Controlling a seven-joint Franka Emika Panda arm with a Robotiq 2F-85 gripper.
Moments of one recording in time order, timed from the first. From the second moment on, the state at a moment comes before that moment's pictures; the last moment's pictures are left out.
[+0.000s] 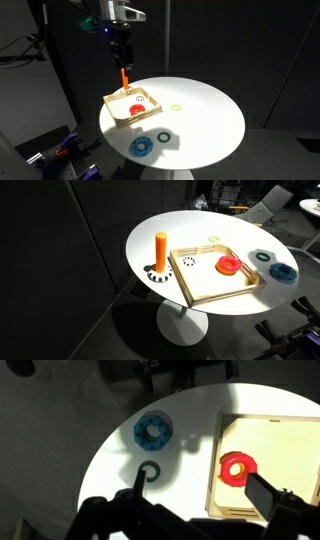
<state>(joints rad) -0.09 -0.41 -0.05 -2.39 -0.07 1.92 0.09</state>
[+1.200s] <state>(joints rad) -0.14 -0.33 -0.09 -2.55 -0.07 2.18 0.09</state>
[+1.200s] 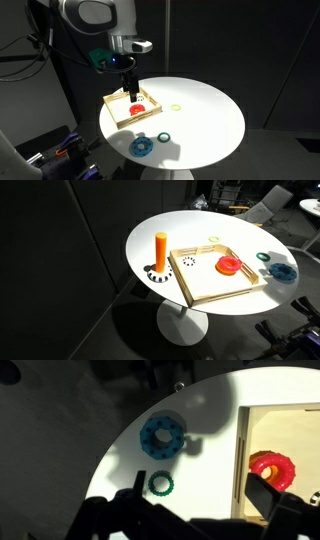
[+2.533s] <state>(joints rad) -0.11 0.18 -0.10 -2.63 -0.07 2.78 0.09</state>
